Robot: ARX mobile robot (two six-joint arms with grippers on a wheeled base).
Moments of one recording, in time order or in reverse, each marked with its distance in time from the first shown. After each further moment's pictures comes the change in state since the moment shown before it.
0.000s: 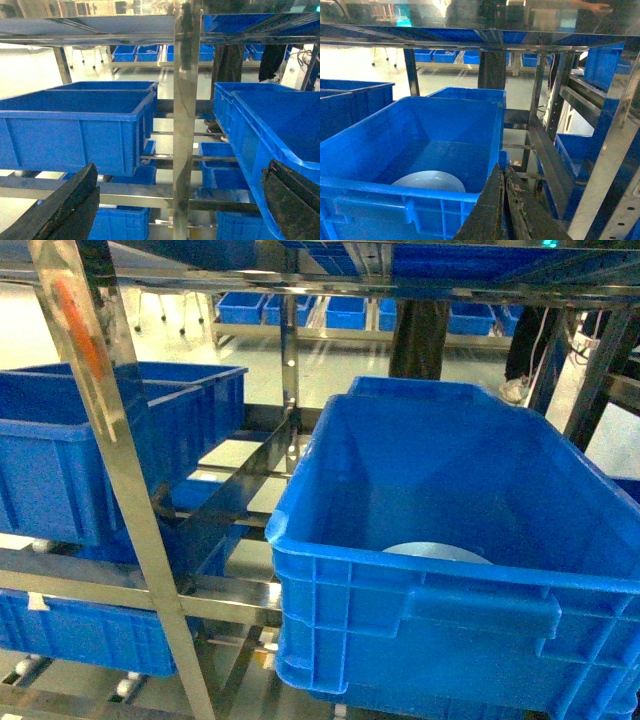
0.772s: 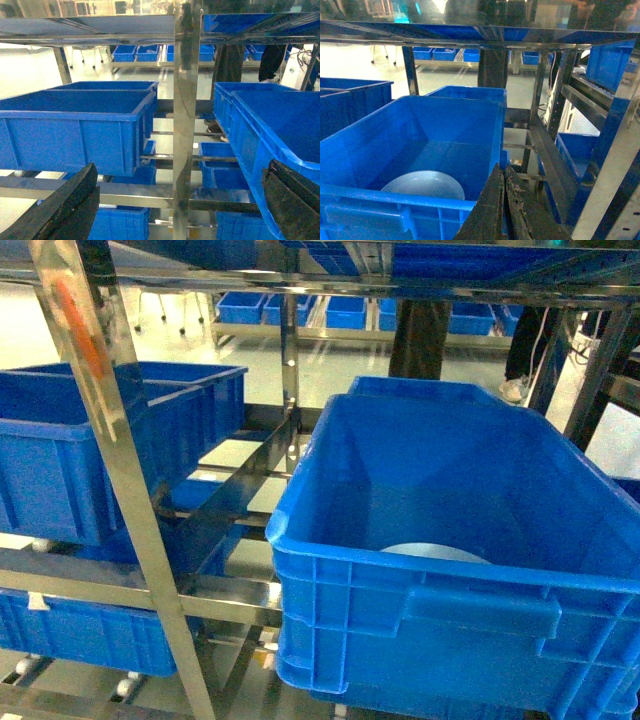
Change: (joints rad) left arm 0.000 0.000 0.000 0.000 0.000 0.000; right arm 0.000 0.243 0.000 0.237 0.000 0.000
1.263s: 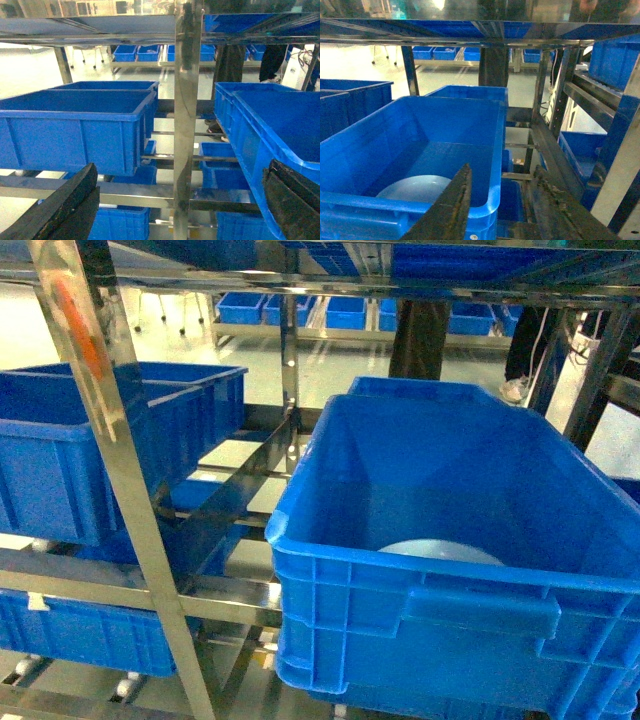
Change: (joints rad) left arm 0.000 0.000 0.000 0.000 0.000 0.000; right arm 0.000 0.230 0.001 0.220 0.000 0.015
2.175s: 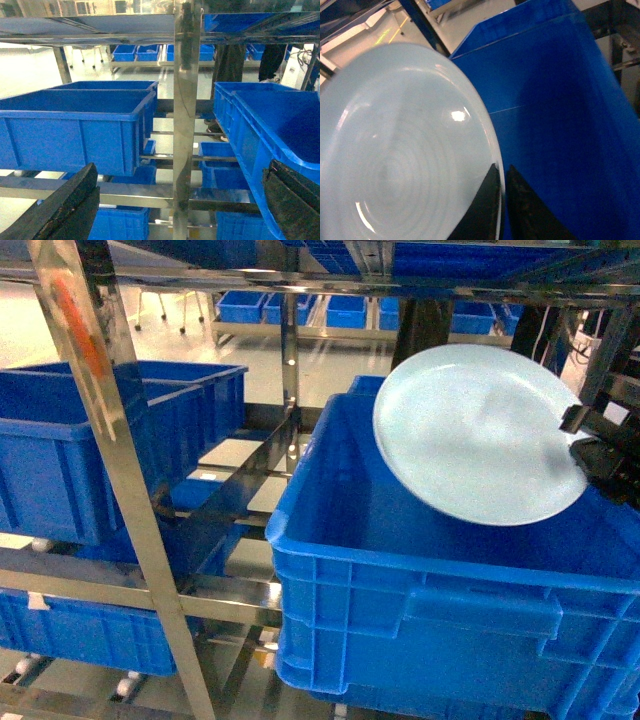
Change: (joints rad) left arm 0.000 0.000 0.000 0.000 0.001 0.000; right arm 0.109 1.172 0.678 0.206 -0.051 0.475
